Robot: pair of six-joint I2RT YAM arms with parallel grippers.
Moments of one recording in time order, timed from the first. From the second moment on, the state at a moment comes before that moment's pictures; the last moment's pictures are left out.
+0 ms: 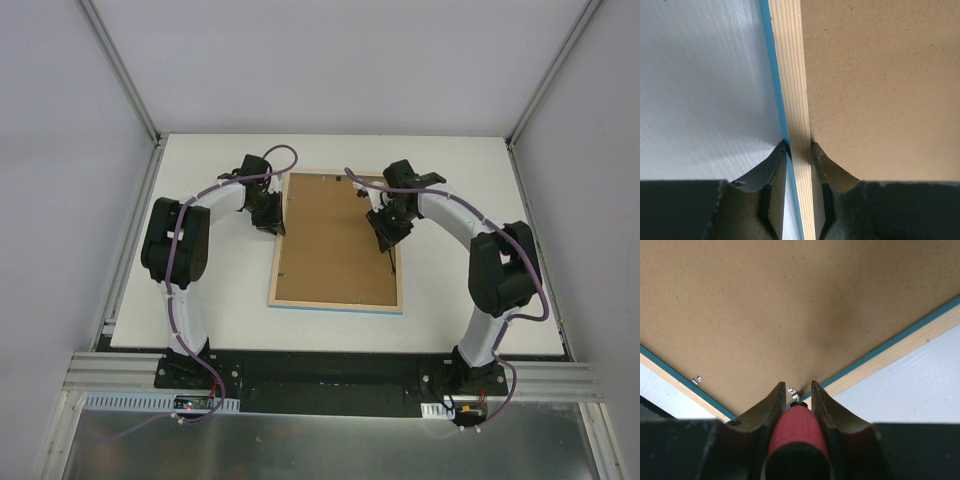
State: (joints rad) left arm -0.27 1.99 1.36 -0.55 0.31 -0.27; right arm 0.42 1.81 1.38 -0.90 -0.26 -0.31
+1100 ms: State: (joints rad) left arm -0.29 1.96 1.32 -0.52 0.22 -0.32; right arm 0.29 1.92 1.50 -1.08 -0.33 -0.10
